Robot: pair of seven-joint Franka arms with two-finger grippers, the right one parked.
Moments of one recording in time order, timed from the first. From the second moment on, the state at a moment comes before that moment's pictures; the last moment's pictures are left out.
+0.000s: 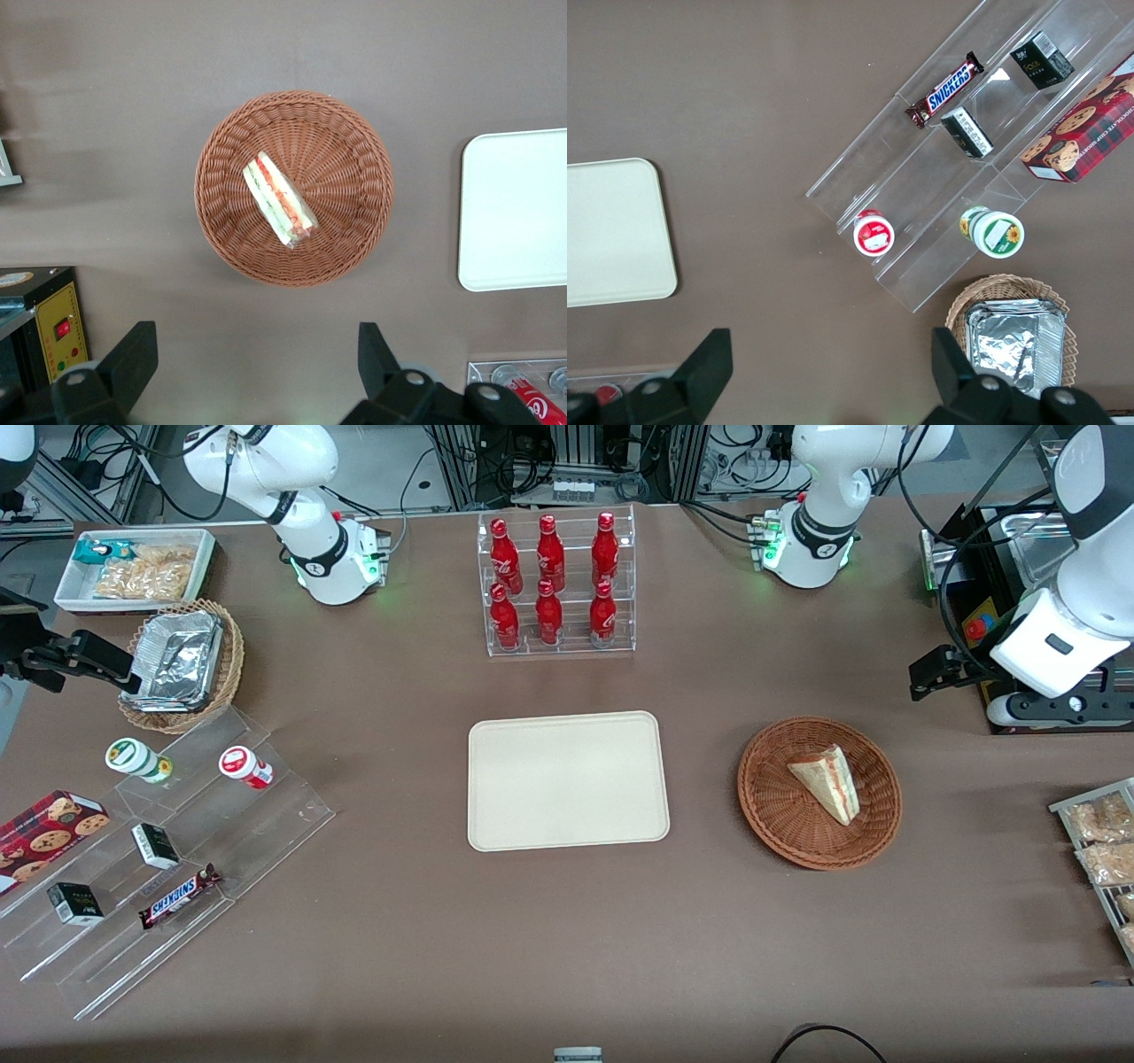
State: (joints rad) arm -0.01 0.00 -0.09 -1.65 0.00 1.59 -0.07
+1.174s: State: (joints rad) arm -0.01 0.06 -0.09 -2.14 0.00 2.19 -0.09
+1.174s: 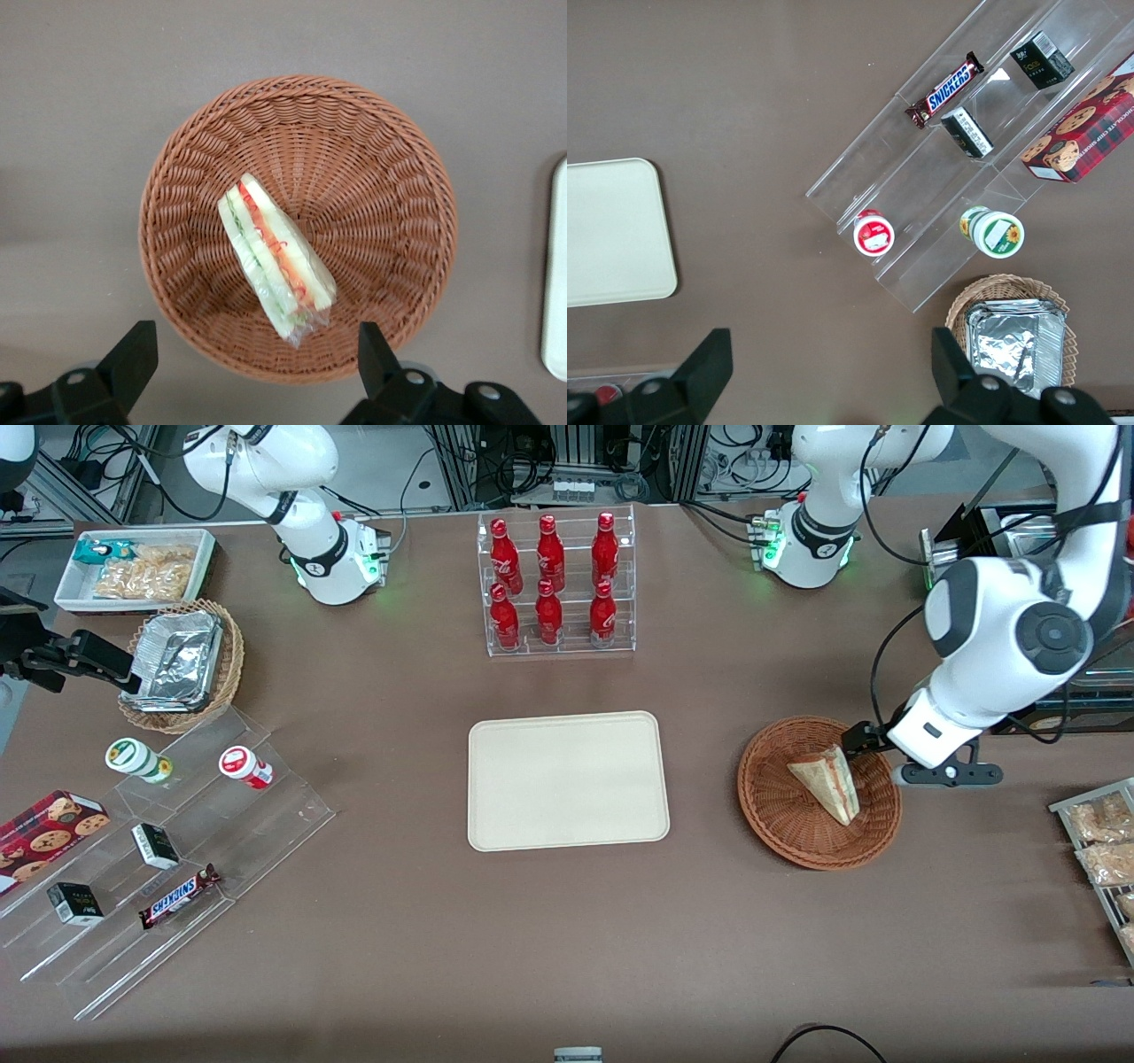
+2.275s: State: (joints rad) arm -0.03 0.20 -0.10 -2.24 -0.01 2.40 -0.77
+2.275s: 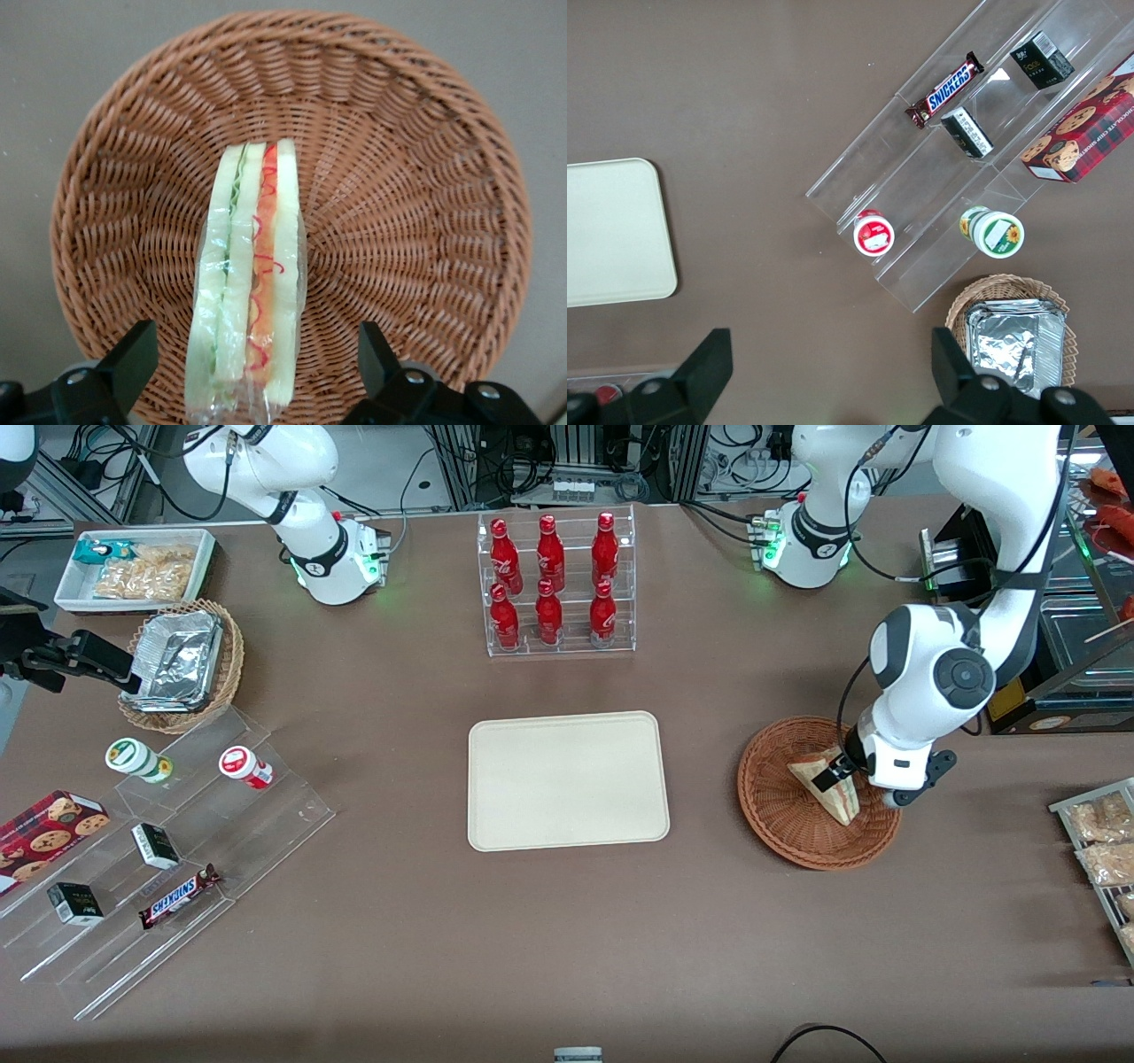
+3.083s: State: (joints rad) arm -0.03 0.26 -0.10 -2.22 -0.01 2.41 -0.81
